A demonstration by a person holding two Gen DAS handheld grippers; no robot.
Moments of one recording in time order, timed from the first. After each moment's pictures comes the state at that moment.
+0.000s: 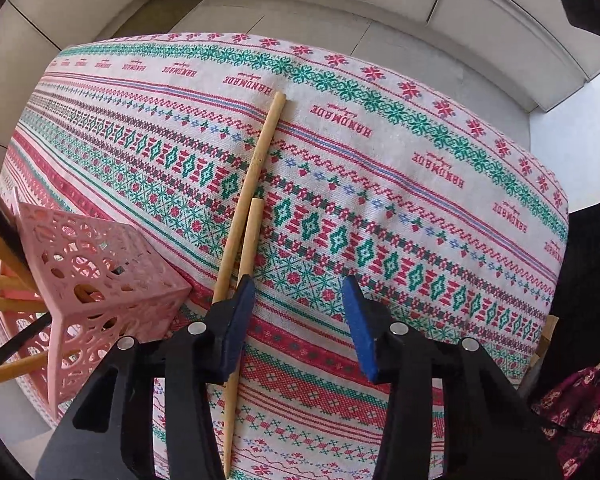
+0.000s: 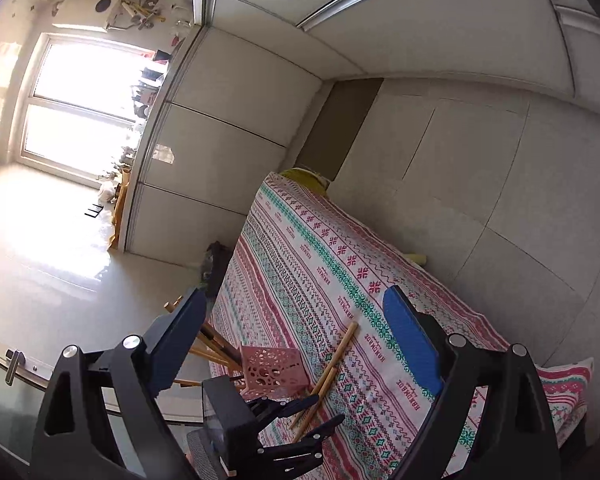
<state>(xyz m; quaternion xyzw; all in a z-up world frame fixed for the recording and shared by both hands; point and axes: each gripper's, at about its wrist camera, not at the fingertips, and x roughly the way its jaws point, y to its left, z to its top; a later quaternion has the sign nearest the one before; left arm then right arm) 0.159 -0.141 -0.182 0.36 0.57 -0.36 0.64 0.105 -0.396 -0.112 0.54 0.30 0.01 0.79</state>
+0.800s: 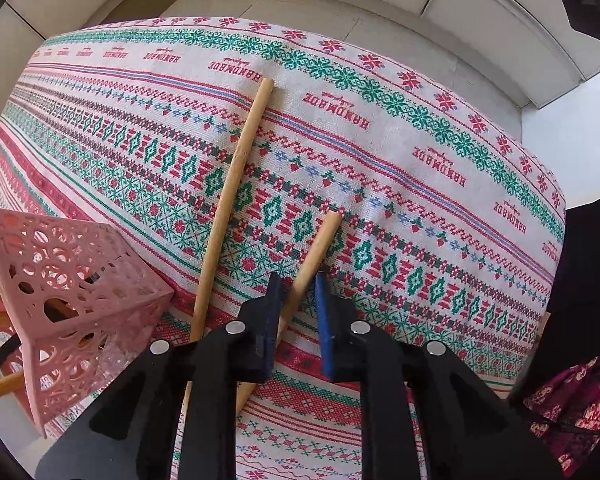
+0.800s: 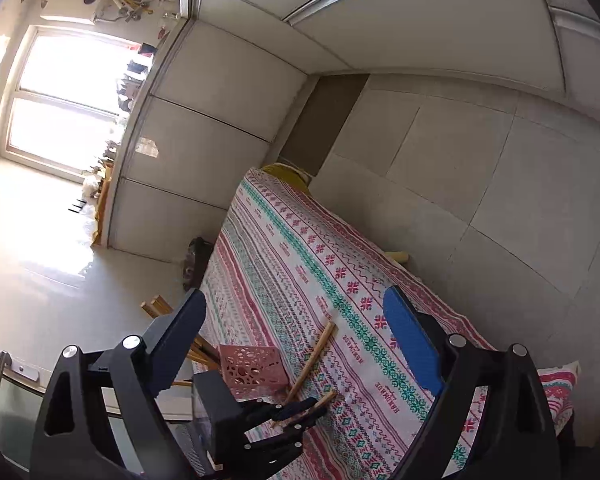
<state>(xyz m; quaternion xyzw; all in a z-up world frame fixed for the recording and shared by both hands) 0.179 -0.153 -0.196 0.34 0.59 -0.37 0.63 0.115 -0.399 -0.120 0.52 0.34 -0.01 0.78</state>
